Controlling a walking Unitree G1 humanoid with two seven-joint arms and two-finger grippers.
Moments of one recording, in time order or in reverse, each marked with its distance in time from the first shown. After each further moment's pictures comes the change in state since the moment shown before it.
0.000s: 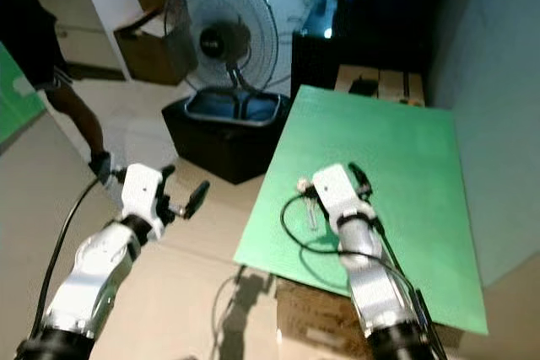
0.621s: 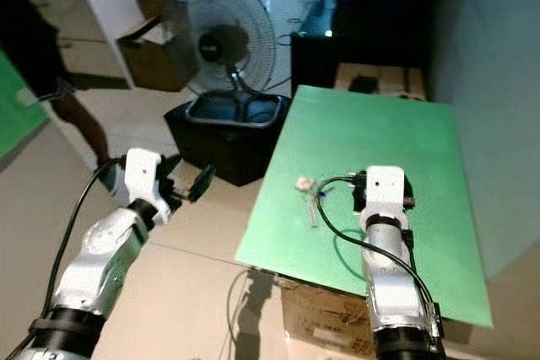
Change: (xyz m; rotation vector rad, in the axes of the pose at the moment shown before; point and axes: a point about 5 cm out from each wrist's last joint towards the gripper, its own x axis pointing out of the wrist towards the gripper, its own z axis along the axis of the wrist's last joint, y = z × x) left arm 0.019 0.004 0.017 -0.135 -0.039 -0.016; right arm -0.003 -0.033 -0.016 0.324 0.042 -0.282
